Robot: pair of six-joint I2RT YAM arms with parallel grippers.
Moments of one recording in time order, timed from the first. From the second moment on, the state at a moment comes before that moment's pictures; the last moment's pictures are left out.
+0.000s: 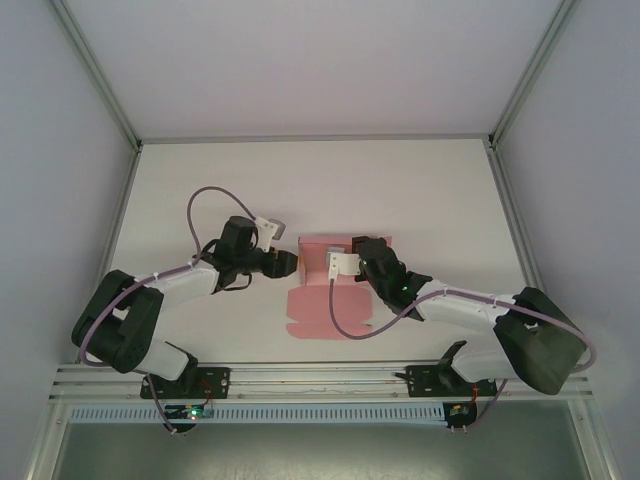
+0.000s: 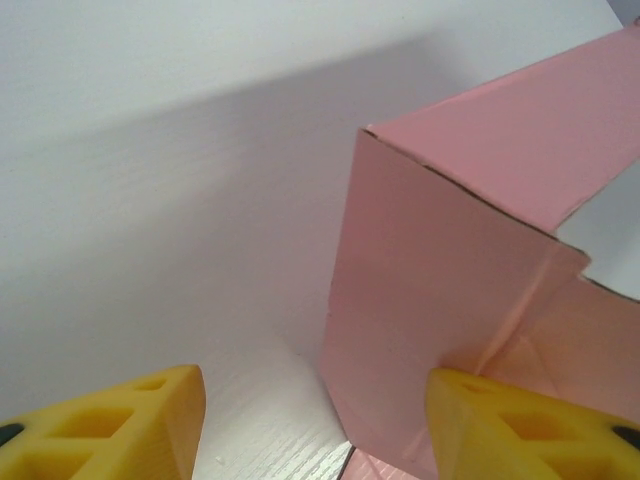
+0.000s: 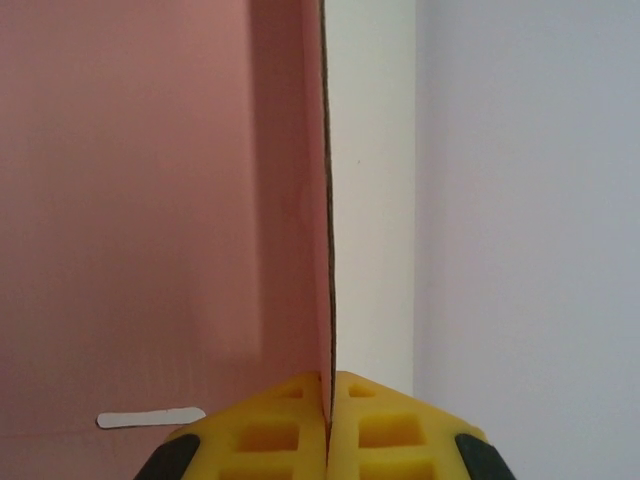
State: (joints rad) left arm -0.42 1.46 0.62 0.11 0.53 -0.22; right arm 0.77 1.30 0.52 0.27 0.39 -1.14
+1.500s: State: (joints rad) left arm -0.47 1.28 0.54 0.12 0.45 -0.11; right arm 0.91 1.22 0.42 0.36 0.59 -1.19
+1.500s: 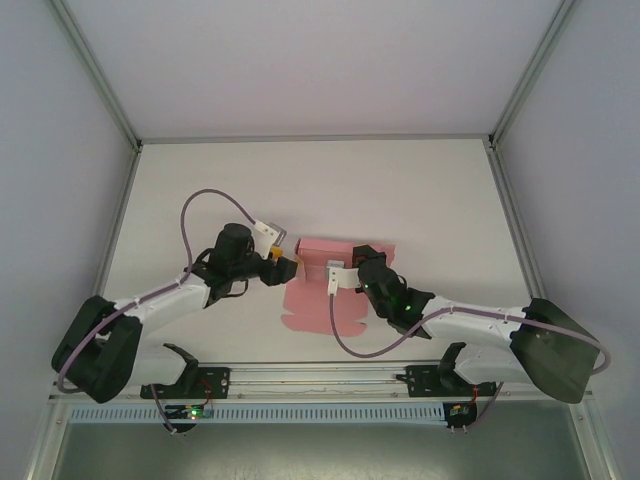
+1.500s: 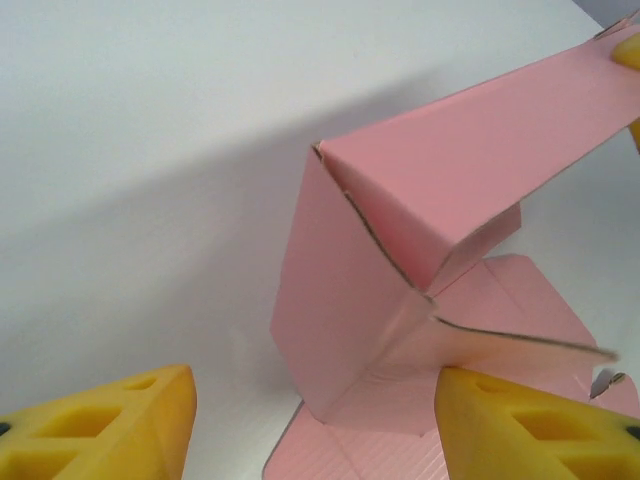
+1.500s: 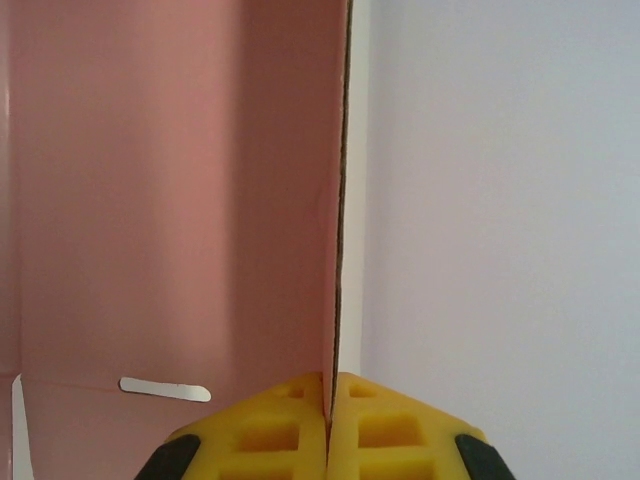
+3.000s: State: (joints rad) left arm -0.50 1.41 0.57 0.19 0.37 -0.11; right arm 0.83 1.19 0.37 0.38 0.53 -1.07
